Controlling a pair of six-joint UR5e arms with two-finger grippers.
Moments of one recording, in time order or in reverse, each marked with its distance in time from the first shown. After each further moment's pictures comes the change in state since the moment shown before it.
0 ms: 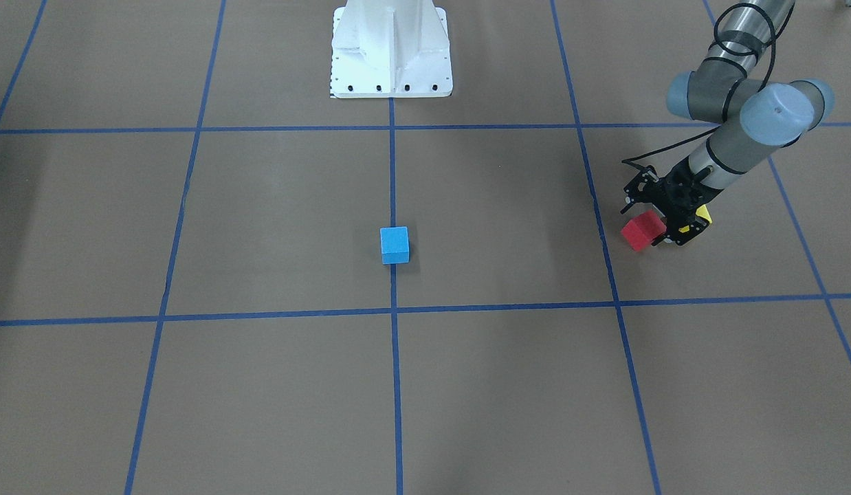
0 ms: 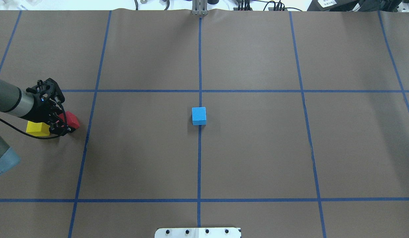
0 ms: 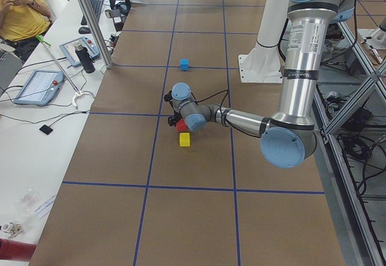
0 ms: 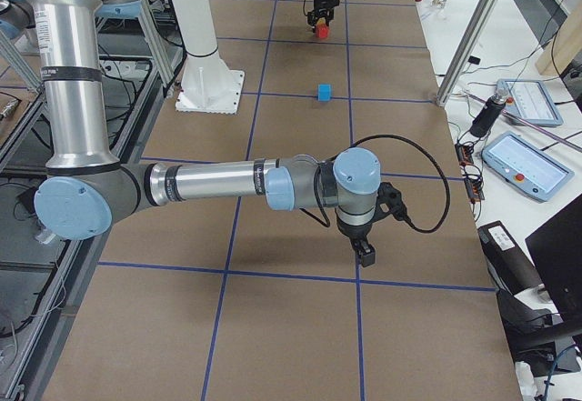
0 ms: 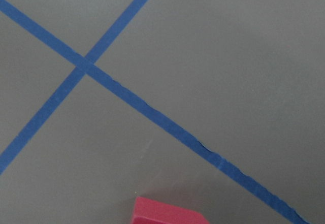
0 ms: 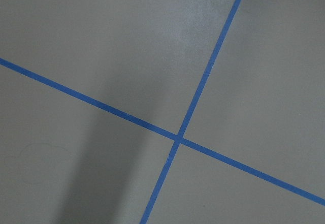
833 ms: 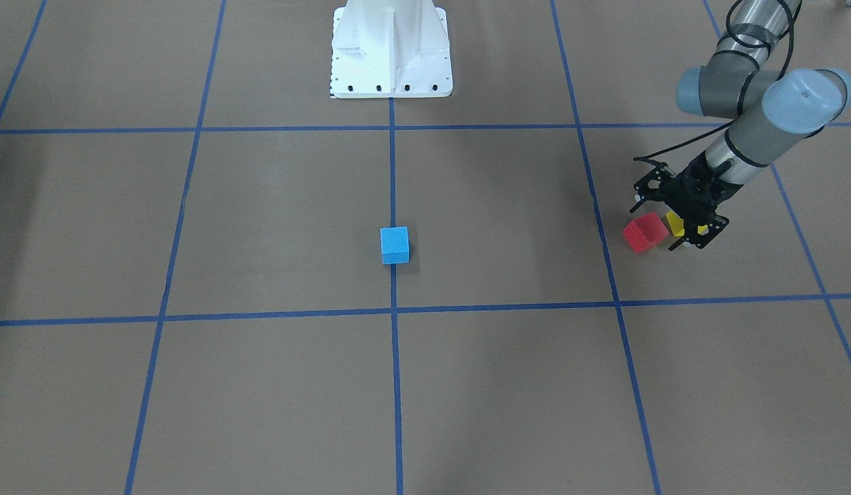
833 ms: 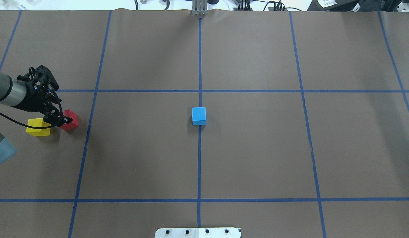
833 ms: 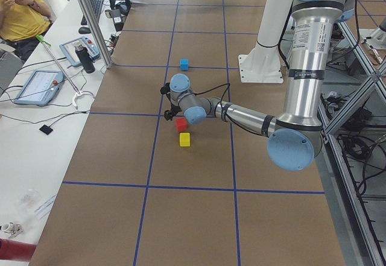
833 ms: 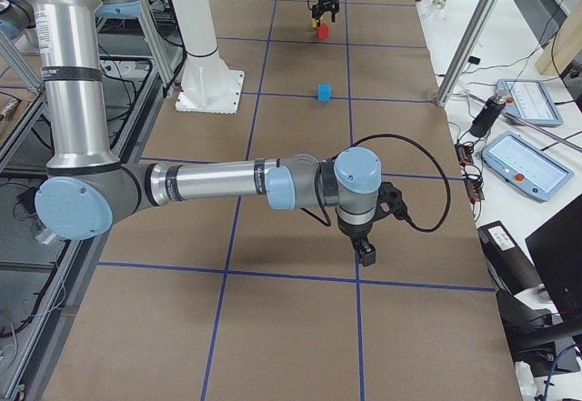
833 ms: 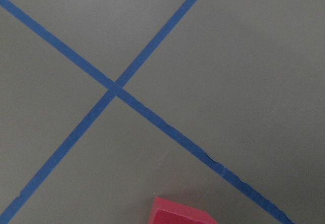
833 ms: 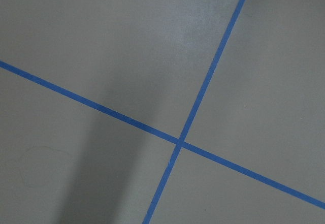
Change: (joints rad) left arm -0.047 -0.019 -0.022 0.015 -0.002 0.000; right arm -0.001 0.003 -0.002 0.000 -0.001 0.000
